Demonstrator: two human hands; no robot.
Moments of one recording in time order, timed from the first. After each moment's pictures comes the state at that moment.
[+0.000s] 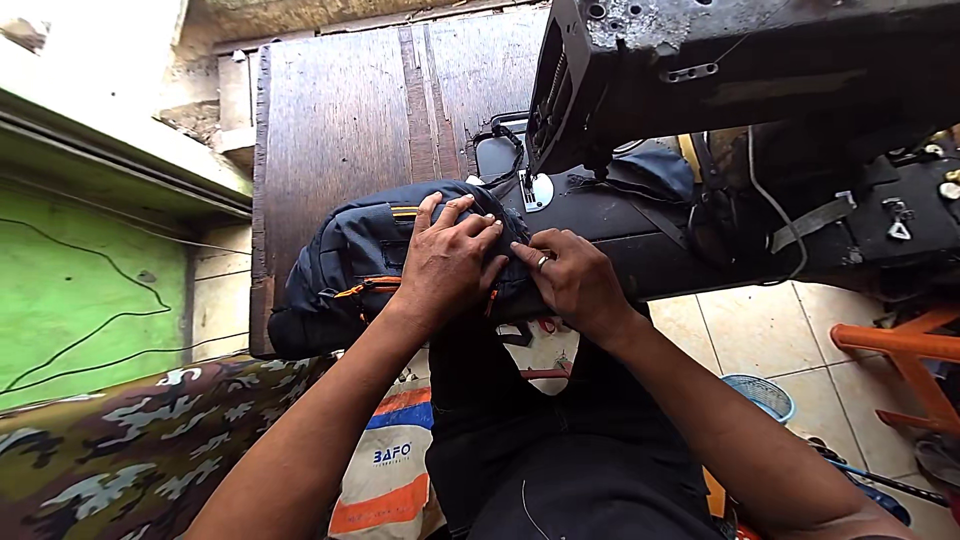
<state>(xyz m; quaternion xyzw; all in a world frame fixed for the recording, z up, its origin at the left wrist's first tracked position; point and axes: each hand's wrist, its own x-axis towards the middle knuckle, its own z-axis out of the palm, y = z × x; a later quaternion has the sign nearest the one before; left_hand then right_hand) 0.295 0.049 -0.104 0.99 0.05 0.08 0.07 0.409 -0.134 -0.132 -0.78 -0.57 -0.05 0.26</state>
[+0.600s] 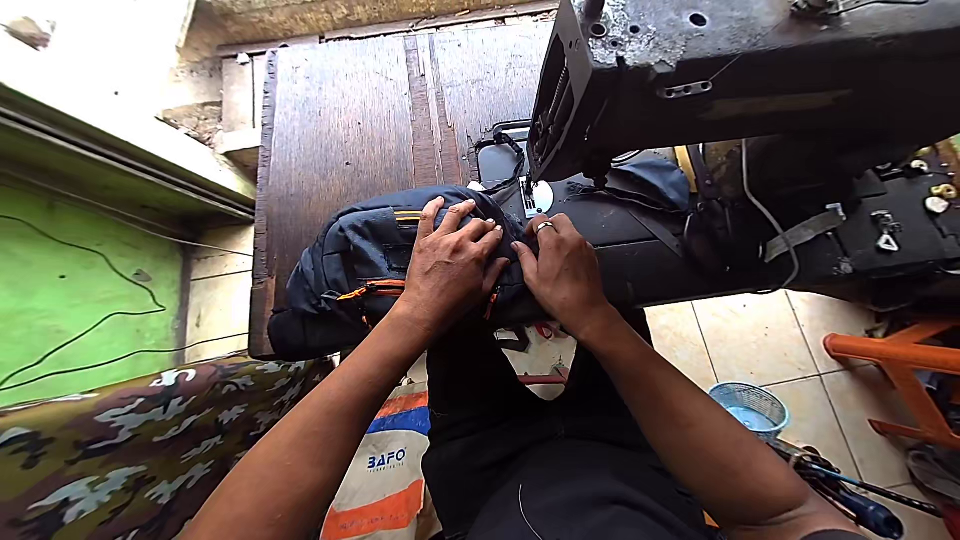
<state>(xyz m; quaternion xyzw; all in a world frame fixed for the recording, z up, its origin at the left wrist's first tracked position) 0.297 0.046 -0.107 0.99 0.06 0.10 0.06 0.397 -0.098 -0.104 -0.90 -0.36 0.07 0.24</state>
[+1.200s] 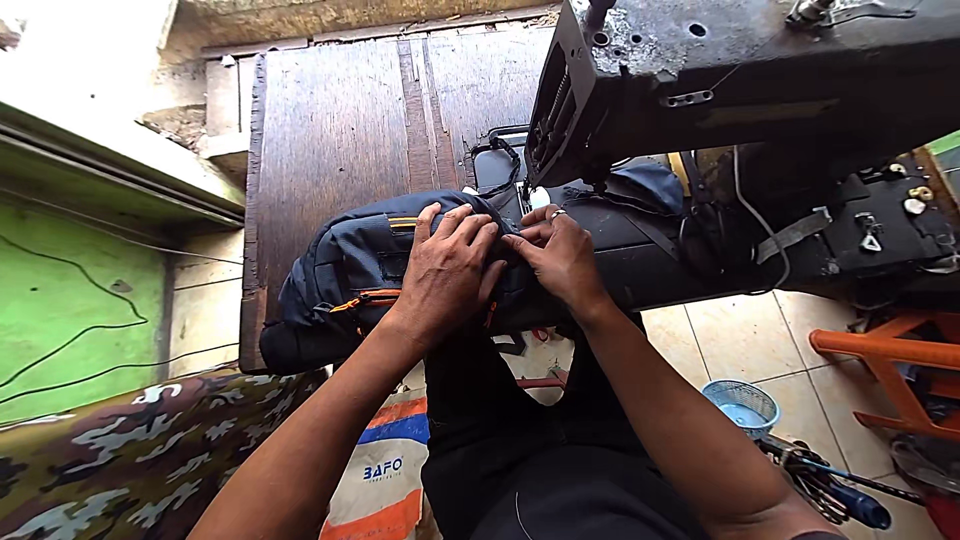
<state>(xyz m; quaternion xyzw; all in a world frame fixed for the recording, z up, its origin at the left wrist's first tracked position) 0.294 0.049 -0.098 0.99 0.05 0.11 0.09 0.407 -0.099 -0.102 -0.84 -0.24 0.21 0.44</state>
